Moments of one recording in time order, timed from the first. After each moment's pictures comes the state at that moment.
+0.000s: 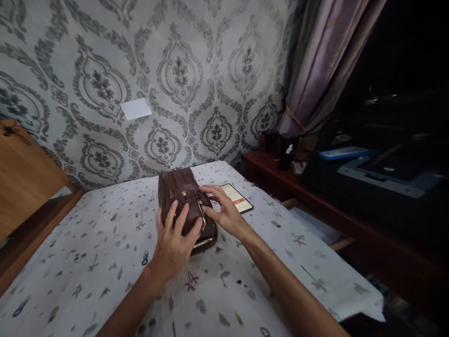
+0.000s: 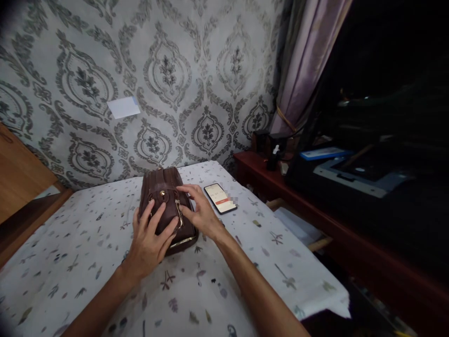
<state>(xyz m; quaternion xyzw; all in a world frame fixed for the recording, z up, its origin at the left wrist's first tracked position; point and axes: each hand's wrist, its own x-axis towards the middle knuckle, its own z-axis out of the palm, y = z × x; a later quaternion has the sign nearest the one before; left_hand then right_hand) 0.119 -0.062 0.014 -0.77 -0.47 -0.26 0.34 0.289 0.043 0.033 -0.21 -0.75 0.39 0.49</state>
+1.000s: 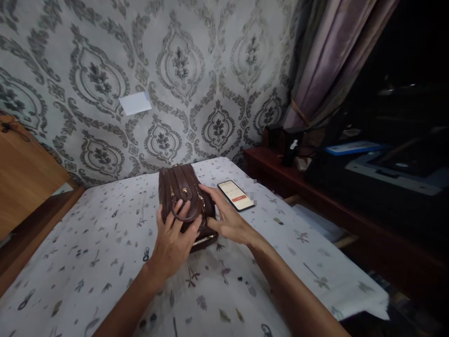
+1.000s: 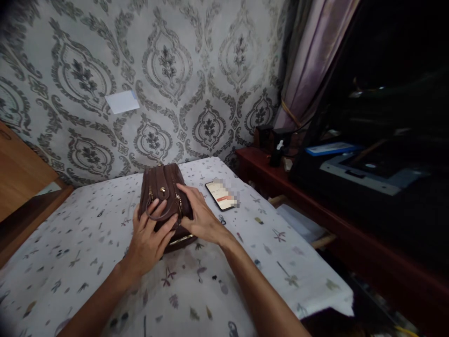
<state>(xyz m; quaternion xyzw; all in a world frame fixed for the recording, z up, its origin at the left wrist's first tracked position) 0.114 -0.062 0.015 -0.78 -0.47 -0.27 0.30 0.296 0.029 0.030 -0.23 -0.80 0.37 0.41</state>
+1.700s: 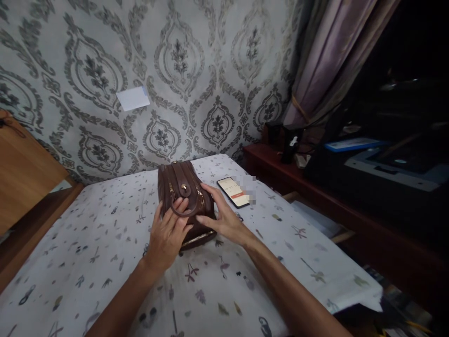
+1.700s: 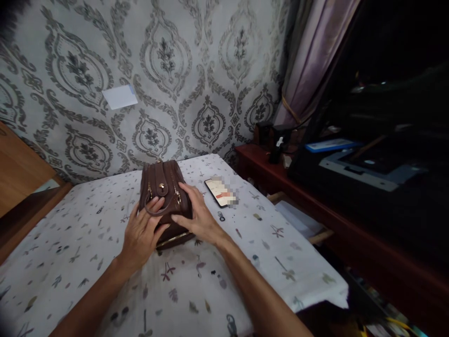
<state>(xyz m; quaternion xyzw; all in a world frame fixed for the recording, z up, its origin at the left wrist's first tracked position) 0.105 -0.058 0.015 -0.78 -0.46 -0.30 0.31 0.290 0.025 0.011 -0.24 -0.78 0.38 0.44</state>
